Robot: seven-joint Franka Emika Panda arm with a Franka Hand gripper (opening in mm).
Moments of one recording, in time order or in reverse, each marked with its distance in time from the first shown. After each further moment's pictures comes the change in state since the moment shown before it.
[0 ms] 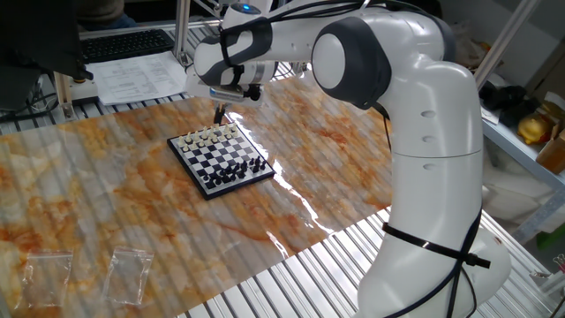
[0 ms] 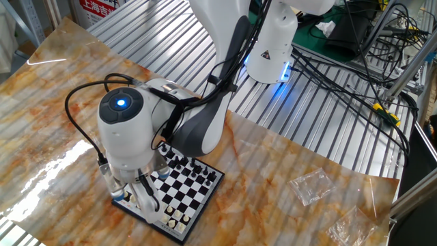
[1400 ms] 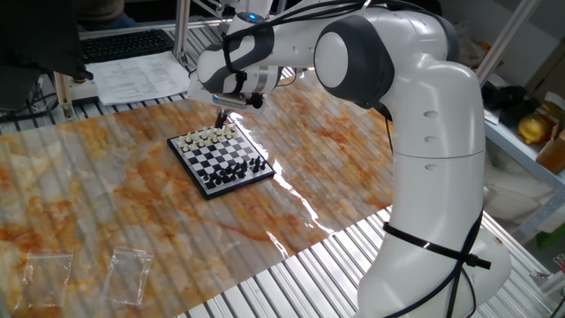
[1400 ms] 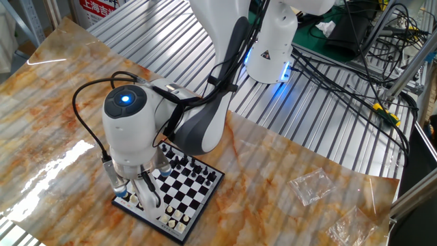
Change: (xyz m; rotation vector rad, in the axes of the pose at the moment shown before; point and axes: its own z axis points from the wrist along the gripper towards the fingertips) arm 0.007 -0.006 0.009 -0.030 -0.019 0.021
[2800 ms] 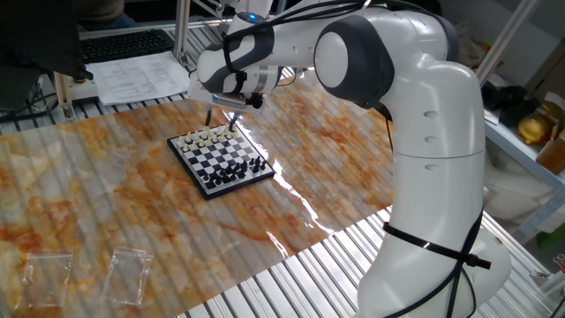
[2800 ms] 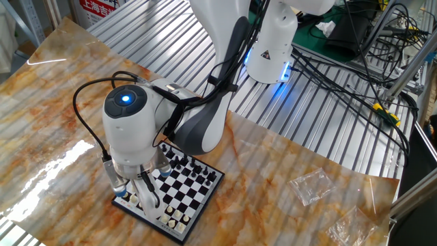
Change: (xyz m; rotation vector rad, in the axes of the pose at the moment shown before) arm 0.000 0.000 0.000 0.000 -0.001 0.015
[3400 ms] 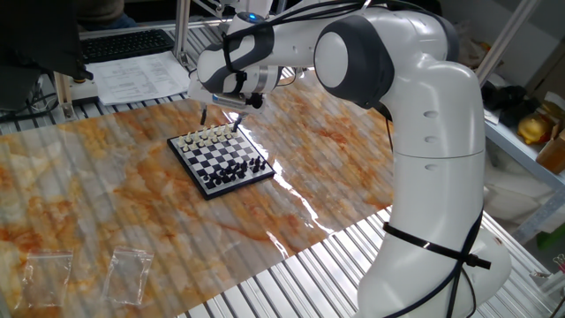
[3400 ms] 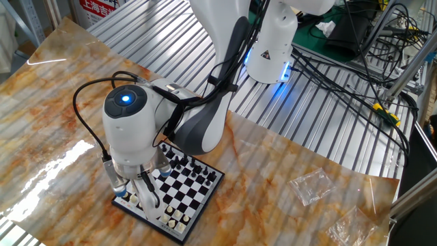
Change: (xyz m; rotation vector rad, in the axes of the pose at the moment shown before) arm 0.000 0.000 0.000 0.000 0.000 0.000
